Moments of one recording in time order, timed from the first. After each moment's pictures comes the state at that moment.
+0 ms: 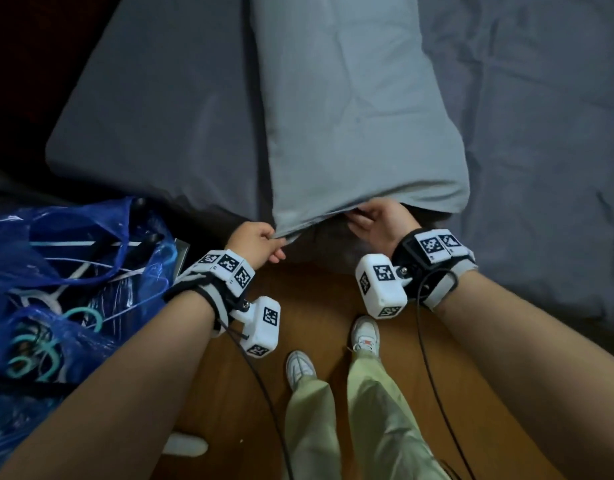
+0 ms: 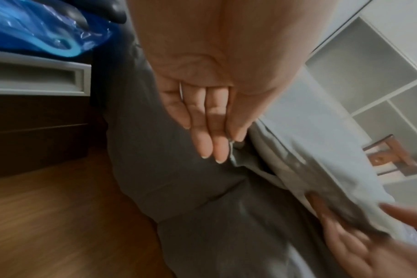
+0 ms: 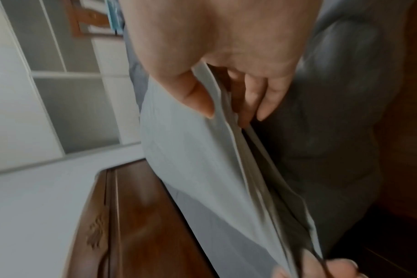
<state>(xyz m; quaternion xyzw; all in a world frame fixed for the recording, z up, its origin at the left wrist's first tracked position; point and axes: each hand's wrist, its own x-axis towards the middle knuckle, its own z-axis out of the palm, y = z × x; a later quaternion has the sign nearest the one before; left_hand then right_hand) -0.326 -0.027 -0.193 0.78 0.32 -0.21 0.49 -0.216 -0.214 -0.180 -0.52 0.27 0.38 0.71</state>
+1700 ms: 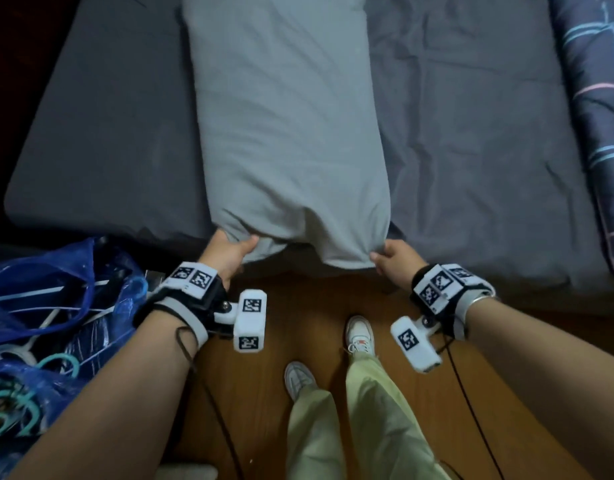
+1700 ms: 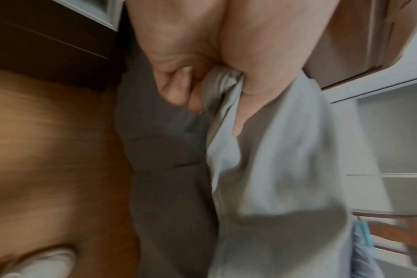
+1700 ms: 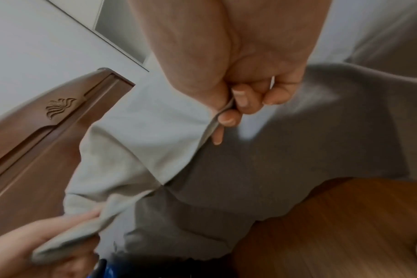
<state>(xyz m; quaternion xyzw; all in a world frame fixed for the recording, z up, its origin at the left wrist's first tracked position) -0.303 -0.057 -0.174 0.65 0.40 -0.13 0.63 -0.239 -0.327 -0.203 -0.86 0.03 0.36 0.35</state>
